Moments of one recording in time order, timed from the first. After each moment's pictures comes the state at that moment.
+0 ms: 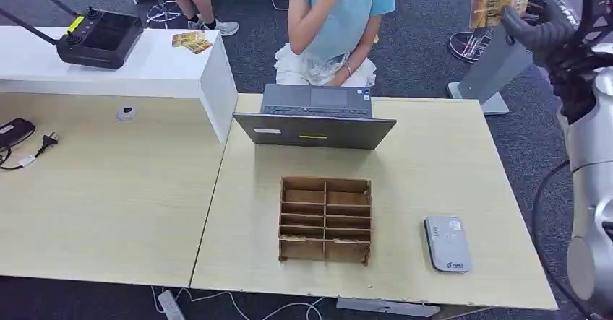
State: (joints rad) left arm -0.04 -0.13 0.60 -0.20 -0.70 0.03 0.05; right arm -1.10 -0.37 0.14 -0.84 -0.01 0.39 0.04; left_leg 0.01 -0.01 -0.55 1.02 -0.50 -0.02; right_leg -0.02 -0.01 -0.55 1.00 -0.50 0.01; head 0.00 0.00
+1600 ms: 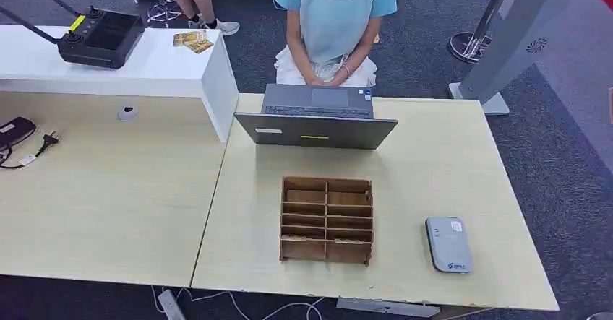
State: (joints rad) left arm -0.03 -0.13 0.70 -0.20 -0.74 0.04 0.02; right arm -0.61 -1.26 0.38 -1.30 -0.96 0.54 0.16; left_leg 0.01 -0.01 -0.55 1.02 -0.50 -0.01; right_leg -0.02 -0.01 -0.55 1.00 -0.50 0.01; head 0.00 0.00
